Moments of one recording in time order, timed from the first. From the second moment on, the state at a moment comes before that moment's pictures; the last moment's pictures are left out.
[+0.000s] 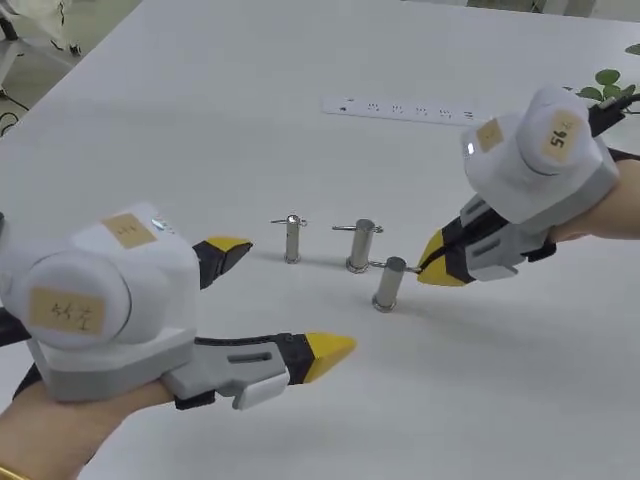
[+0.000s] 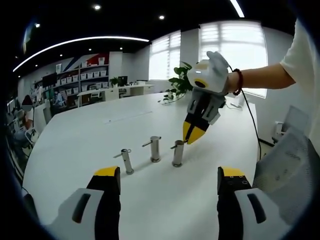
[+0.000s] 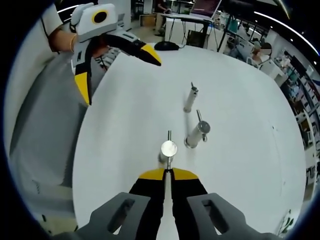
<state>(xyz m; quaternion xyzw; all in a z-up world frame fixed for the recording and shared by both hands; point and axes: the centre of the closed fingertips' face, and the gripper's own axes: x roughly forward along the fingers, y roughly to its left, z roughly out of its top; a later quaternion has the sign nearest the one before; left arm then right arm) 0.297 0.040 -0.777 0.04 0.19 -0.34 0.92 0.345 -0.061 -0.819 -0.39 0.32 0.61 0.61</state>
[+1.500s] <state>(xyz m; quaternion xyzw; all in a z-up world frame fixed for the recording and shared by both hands) 0.301 0.046 -0.772 0.03 0.18 -0.33 0.93 0.346 -0.031 -0.824 -0.31 0.31 0.61 0.66</state>
